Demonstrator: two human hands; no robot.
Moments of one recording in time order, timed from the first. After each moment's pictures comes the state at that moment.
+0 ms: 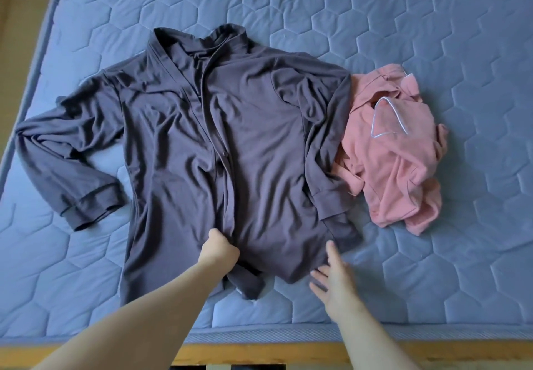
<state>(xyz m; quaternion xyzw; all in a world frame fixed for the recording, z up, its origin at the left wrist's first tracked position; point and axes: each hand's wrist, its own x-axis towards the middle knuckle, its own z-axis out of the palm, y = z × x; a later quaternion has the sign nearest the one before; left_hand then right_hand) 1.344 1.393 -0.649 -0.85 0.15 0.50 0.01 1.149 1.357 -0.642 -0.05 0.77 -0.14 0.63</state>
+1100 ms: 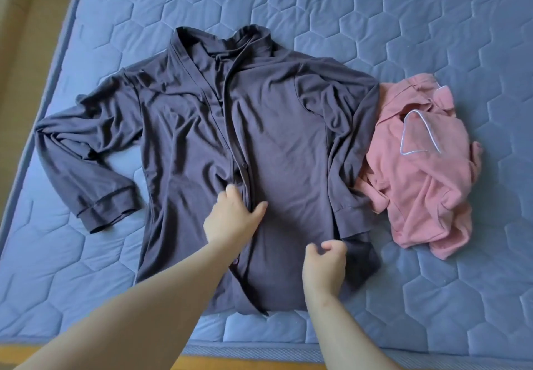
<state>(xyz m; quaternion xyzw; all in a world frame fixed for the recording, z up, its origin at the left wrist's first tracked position) 1.371 1.339 -0.625 -0.89 0.33 0.32 -0.03 1.223 1.344 -0.639 -0.35 0.82 -0.13 0.42</state>
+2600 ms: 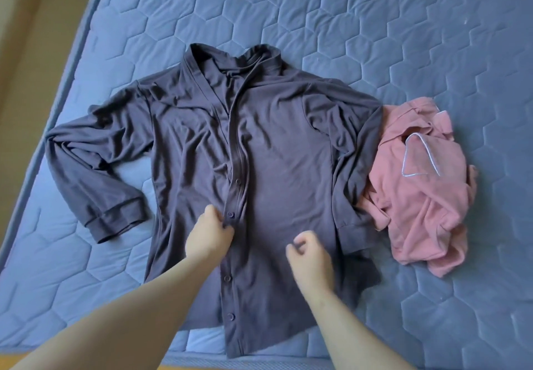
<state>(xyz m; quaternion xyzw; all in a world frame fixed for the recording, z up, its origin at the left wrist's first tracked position) 1.420 1.363 -0.633 -0.89 0.23 0.39 -0.06 1.249 1.324 -0.621 -0.56 0.69 0.02 0.45</state>
